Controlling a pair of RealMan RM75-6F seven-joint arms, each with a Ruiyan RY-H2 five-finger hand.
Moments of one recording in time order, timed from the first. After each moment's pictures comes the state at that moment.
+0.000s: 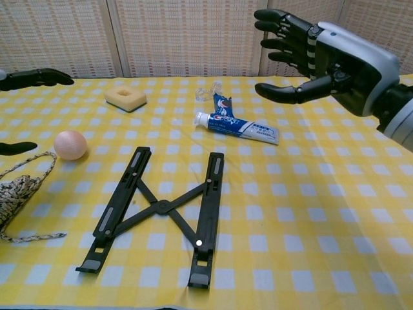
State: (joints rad) left arm -0.51 -1.20 -0.04 -1.57 1.60 1.14 -0.11; right arm 0.60 -1.54 0.14 -1.54 -1.56 1.25 0.63
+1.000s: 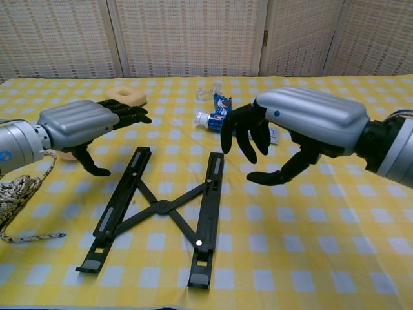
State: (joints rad) left arm -0.73 -1.60 -0.10 -1.15 1.50 0.94 0.24; right arm 0.67 -1.51 0.04 -1.55 -1.70 1.09 -0.05
